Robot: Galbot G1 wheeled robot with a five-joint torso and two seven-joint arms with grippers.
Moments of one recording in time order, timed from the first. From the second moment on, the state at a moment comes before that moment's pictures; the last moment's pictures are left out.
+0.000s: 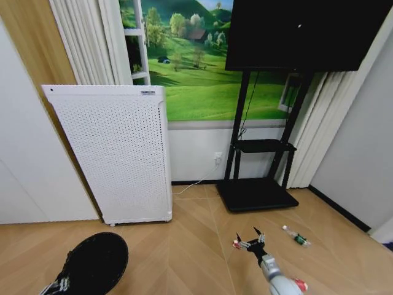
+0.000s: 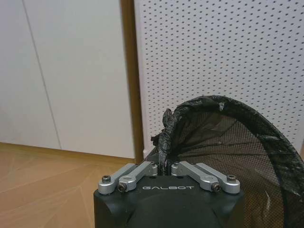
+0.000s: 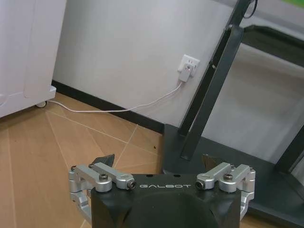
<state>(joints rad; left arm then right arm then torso) 1.99 -1.38 -1.04 -2.06 -0.47 0.02 0.03 -1.26 1.06 0.35 1.40 0.13 0.14 0.02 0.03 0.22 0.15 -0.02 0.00</state>
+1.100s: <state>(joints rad) 1.98 -1.41 -1.00 -2.09 -0.43 0.03 0.03 -1.11 1.17 0.31 1.17 0.12 0.26 -0.05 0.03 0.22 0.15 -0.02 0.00</state>
